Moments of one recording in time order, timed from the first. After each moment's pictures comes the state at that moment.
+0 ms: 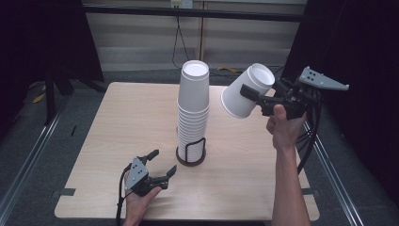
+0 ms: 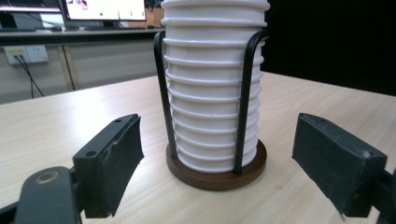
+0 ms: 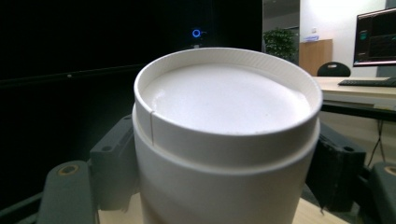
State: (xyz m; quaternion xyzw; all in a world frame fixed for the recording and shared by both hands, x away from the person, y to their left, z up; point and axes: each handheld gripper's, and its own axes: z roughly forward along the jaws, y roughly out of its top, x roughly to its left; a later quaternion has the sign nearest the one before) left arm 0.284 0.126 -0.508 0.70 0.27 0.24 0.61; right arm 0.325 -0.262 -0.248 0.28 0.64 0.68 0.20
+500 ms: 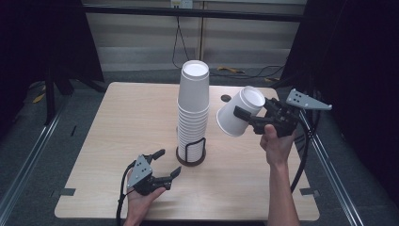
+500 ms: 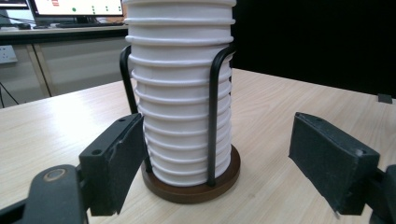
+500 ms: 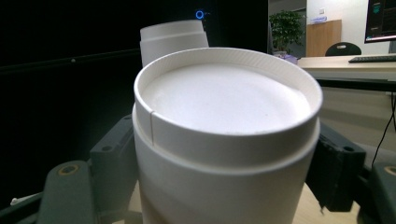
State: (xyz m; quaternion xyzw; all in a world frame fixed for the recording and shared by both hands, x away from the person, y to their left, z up) left arm 0.280 0.114 -0.489 0.71 0.25 0.21 0.63; right arm 0.315 -0.258 -0.297 0.29 0.66 0.67 0.18
